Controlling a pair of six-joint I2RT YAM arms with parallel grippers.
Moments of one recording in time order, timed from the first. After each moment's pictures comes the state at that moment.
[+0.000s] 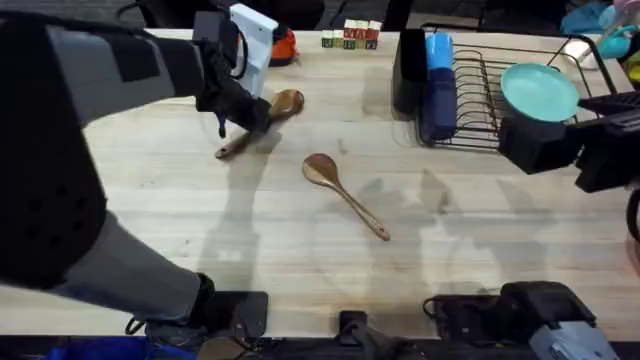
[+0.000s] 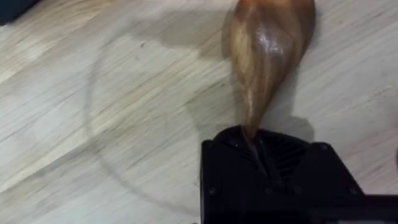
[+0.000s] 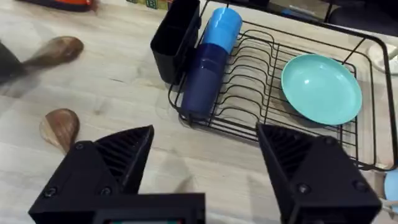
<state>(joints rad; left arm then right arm) -0.07 1.74 1.07 -0.48 0.12 0.44 0.01 0.56 0.90 -0.83 -0.10 -0.13</state>
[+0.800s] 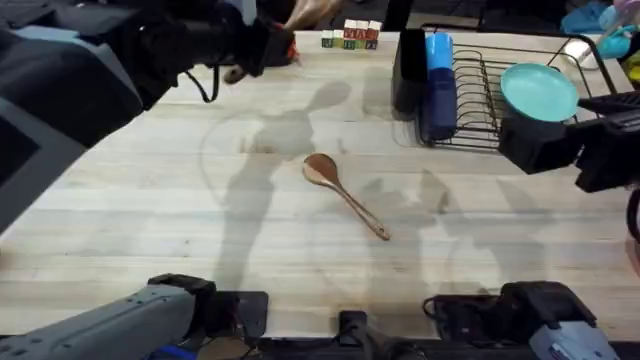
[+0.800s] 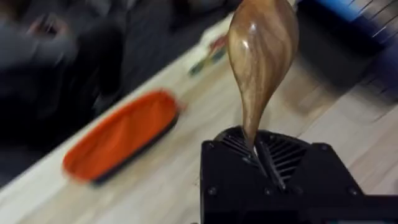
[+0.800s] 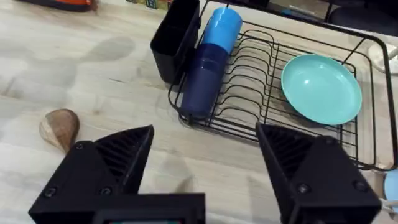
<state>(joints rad) -0.15 1.30 1.06 -0.27 0.35 0.39 0.01 0.56 0.90 -0.83 -0.10 -0.13</state>
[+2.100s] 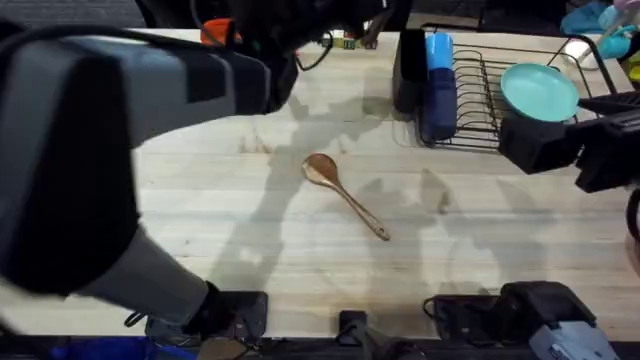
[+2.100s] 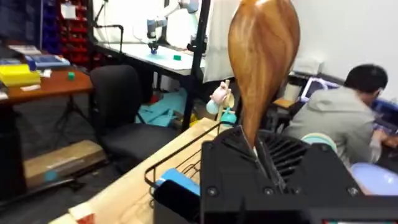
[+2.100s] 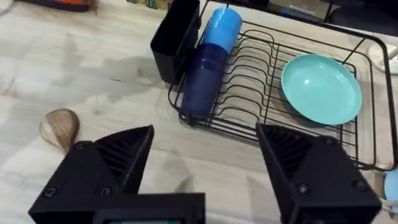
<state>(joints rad) -0.37 1.76 1.06 0.99 0.69 -0.35 0.01 0.56 0.90 -0.83 -0.10 -0.13</state>
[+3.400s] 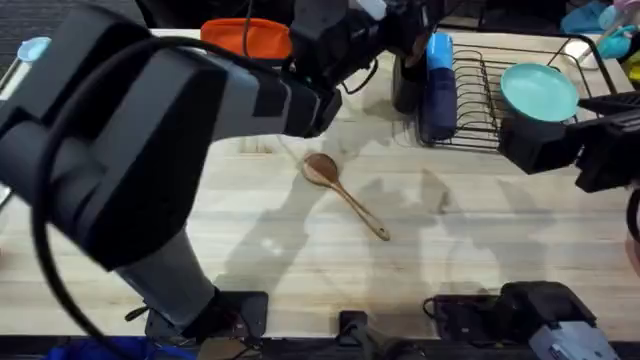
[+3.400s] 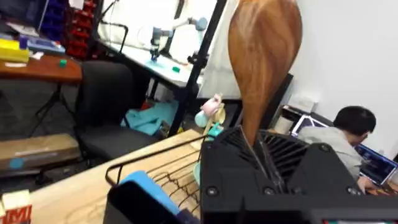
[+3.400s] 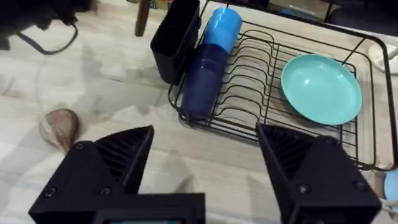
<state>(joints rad) -0.56 1.89 1.06 1.14 0.41 -0.50 0.01 0.56 0.90 -0.83 -0.10 -0.13</state>
